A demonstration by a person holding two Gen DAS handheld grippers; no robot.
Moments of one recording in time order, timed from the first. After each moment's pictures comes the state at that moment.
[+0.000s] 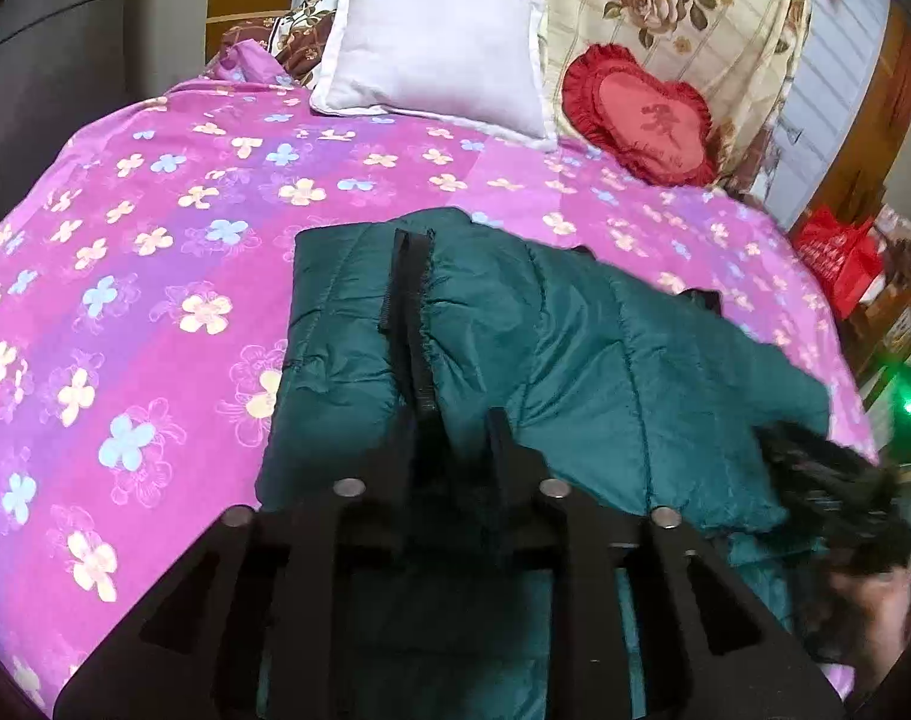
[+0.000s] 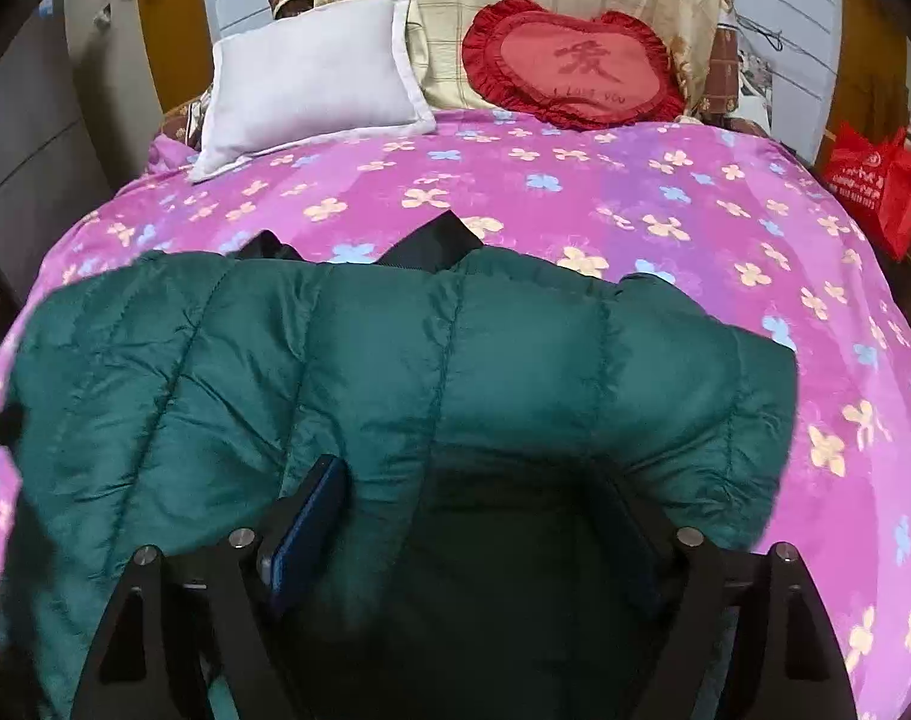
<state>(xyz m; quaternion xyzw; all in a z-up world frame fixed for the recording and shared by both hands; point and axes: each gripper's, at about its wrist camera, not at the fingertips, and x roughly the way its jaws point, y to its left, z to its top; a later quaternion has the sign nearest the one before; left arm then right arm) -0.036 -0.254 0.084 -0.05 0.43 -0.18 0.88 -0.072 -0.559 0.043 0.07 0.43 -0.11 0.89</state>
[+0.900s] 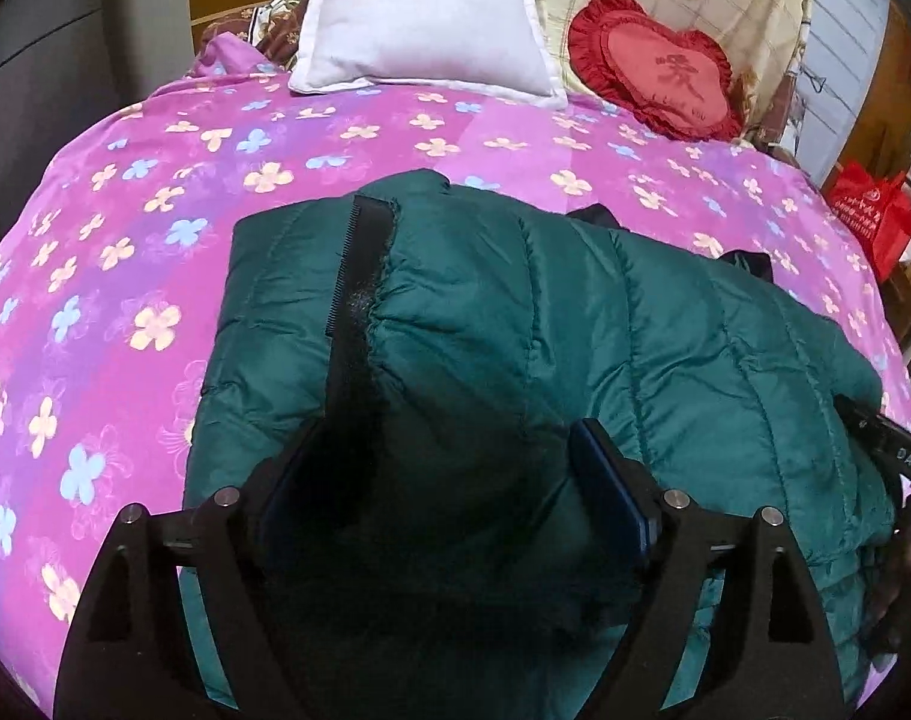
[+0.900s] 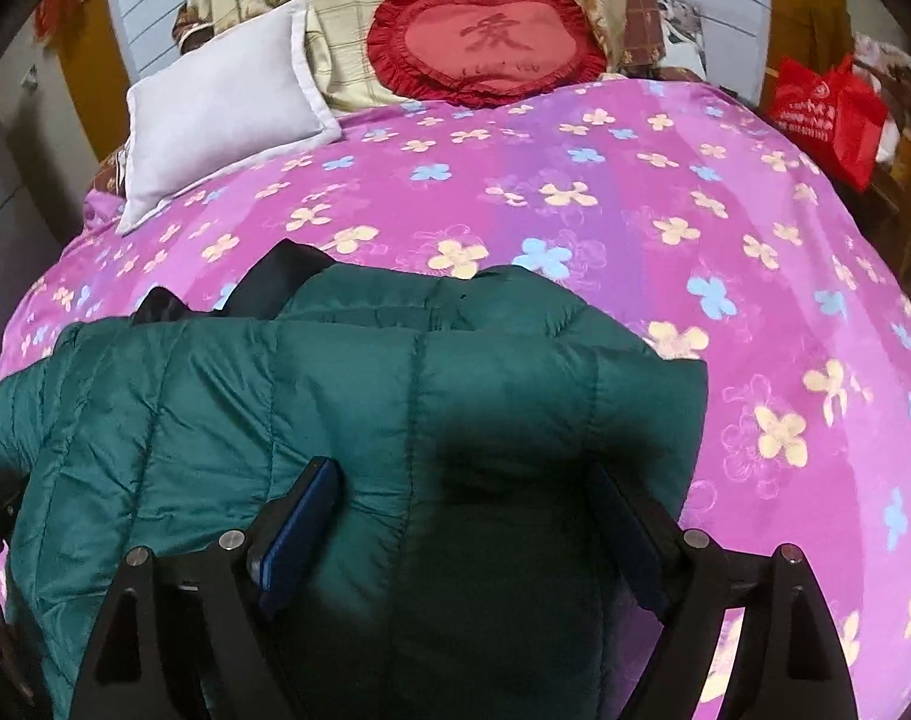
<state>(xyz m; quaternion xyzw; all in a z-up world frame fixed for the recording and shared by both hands) -0.007 -0.306 0.051 0.01 0.46 -0.14 0.88 -0.075 -0.627 0.042 0.13 0.44 -0.16 0.87</state>
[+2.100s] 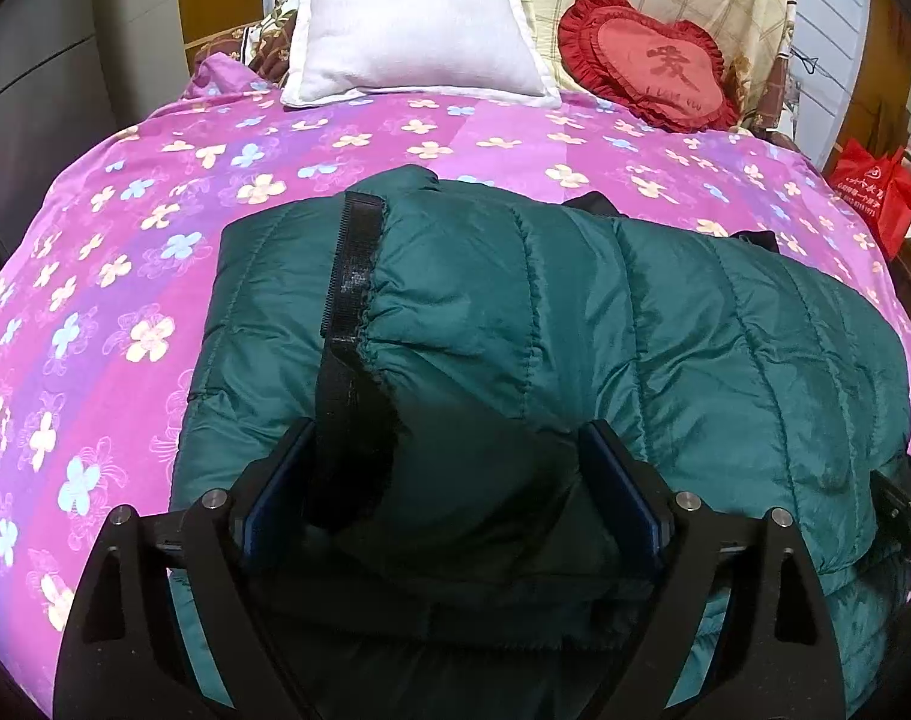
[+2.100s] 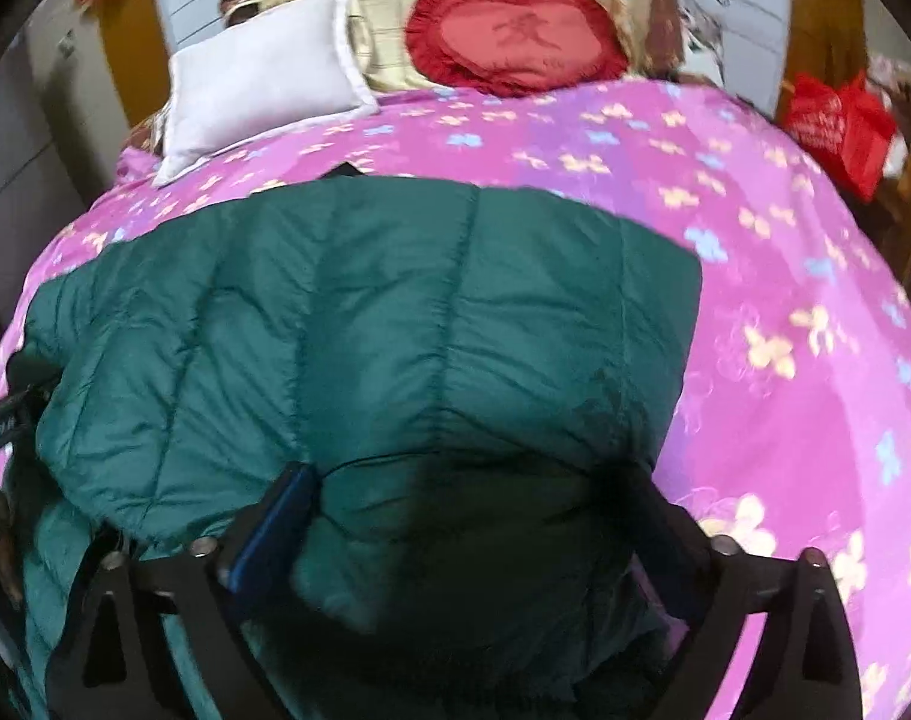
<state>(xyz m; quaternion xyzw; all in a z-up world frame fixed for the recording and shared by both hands) -0.009 -0.313 0.043 0.04 0.44 -0.14 0.89 -0.126 -0.598 0.027 0.12 0.44 -0.14 0.88</state>
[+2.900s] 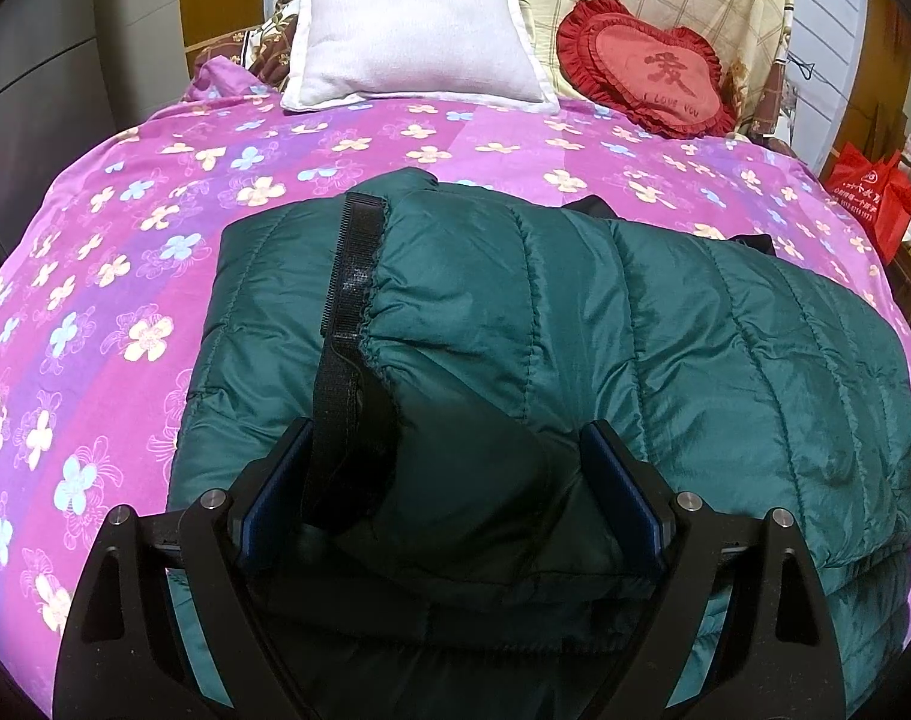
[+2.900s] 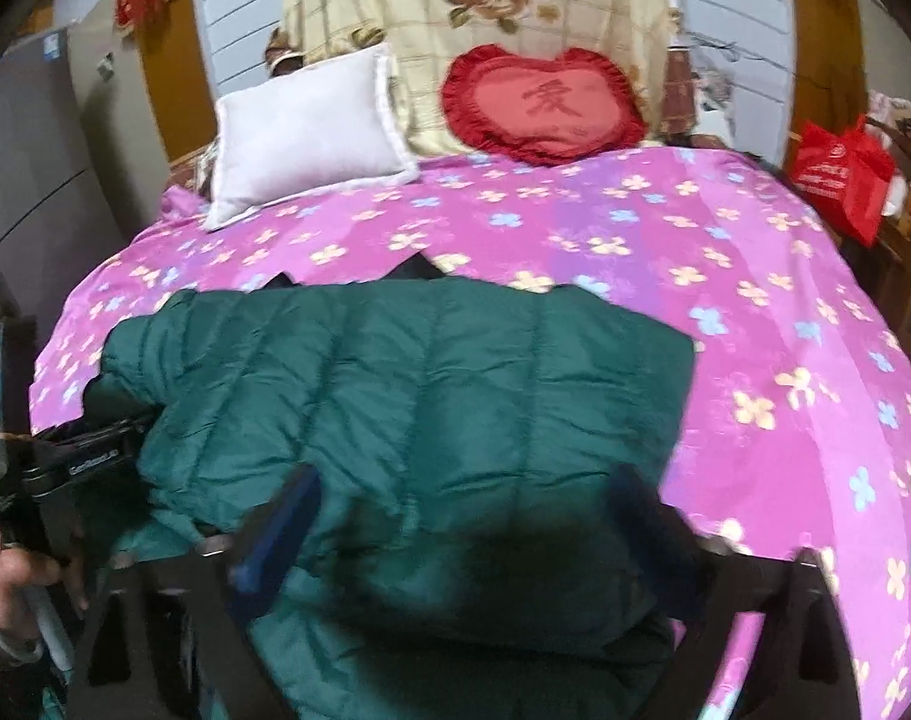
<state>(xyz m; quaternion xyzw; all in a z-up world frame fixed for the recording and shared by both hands) -0.010 -0.312 0.042 0.04 0.43 -0.15 0.89 -0.141 -0.559 0.082 0.10 0.39 -0.11 0.91</state>
